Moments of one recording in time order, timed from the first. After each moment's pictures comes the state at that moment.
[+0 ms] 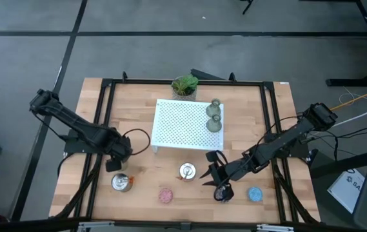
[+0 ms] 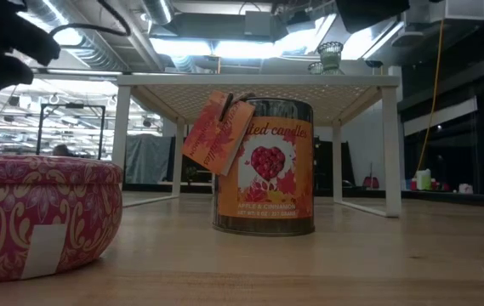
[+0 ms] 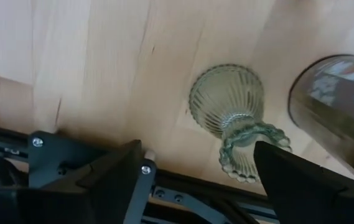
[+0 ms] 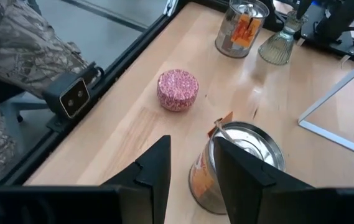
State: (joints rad) left arm -0.46 1.15 0.82 -1.27 0.02 -0.78; right arm 0.57 1.50 0.91 0.01 0.20 -0.03
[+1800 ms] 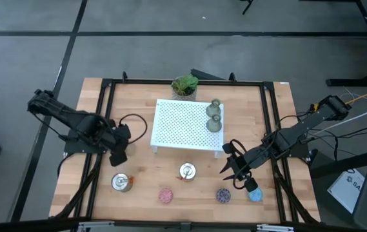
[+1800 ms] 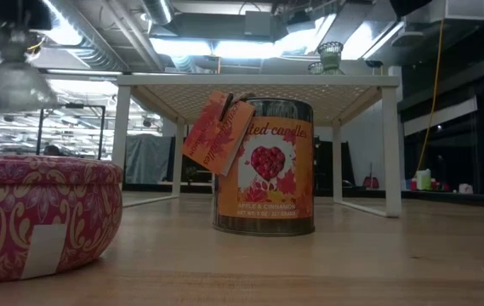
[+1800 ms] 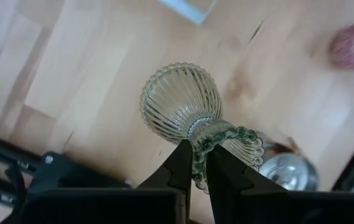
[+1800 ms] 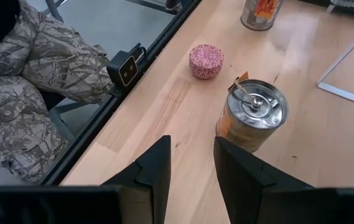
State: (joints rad) left arm -0.42 1.10 1.13 -1.37 -0.12 -0.91; right arm 0.58 1.19 0.91 -0.38 0.05 0.07
